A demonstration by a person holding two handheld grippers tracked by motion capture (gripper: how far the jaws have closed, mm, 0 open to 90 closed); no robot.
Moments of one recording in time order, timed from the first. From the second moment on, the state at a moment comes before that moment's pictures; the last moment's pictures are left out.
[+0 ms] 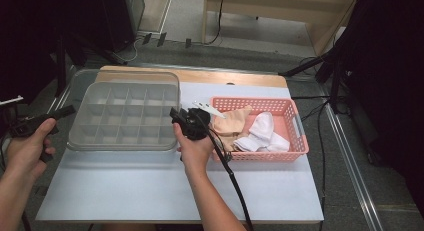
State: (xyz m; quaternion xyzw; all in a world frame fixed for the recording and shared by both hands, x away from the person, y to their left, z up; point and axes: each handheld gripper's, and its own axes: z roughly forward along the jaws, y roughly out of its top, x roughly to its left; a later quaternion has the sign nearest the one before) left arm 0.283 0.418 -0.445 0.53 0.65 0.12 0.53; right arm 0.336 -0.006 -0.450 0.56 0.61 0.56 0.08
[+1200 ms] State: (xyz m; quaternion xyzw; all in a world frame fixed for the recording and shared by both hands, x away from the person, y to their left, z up) left arm 0.215 0.396 -0.441 0.52 0.63 0.12 0.57; right arm 0.278 -0.042 -0.445 0.56 0.60 0.57 0.05
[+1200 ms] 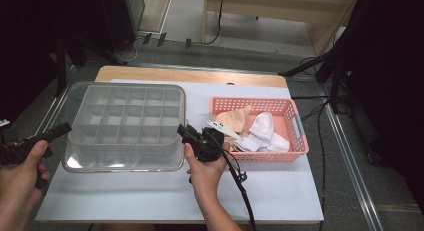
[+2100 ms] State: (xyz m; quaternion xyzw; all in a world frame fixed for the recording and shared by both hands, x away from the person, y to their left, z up) left arm 0.166 0.400 -0.461 0.53 0.63 0.09 0.57; right arm 0.228 -0.044 -0.480 0.58 0.61 0.54 0.02
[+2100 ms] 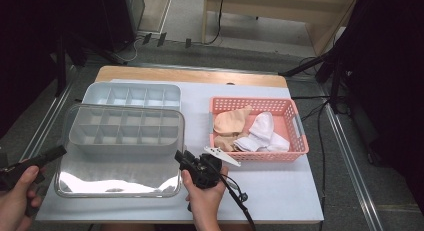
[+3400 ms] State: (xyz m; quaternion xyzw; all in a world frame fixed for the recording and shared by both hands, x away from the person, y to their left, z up) left arm 0.103 0.419 -0.507 0.52 0.65 0.07 0.54; right arm 0.182 -0.025 -0.518 0.59 0.64 0.49 -0.03
